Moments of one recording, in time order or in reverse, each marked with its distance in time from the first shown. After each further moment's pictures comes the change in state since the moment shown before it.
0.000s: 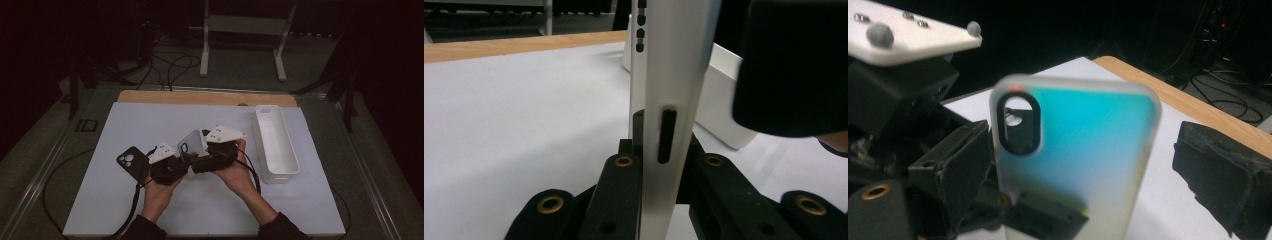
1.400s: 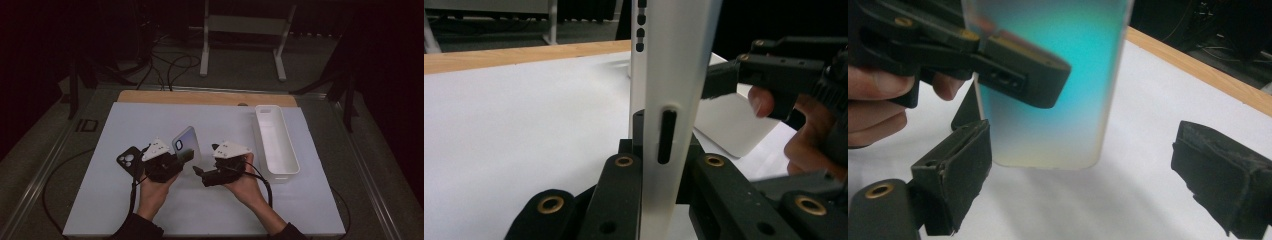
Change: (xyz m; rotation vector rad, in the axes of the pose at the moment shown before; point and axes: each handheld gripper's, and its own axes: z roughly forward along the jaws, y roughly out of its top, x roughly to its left) left arm 0.008 0.007 -0.011 -0.026 0.008 -0.009; right arm -0.003 -0.047 -0.011 0.096 -0.033 -0.036
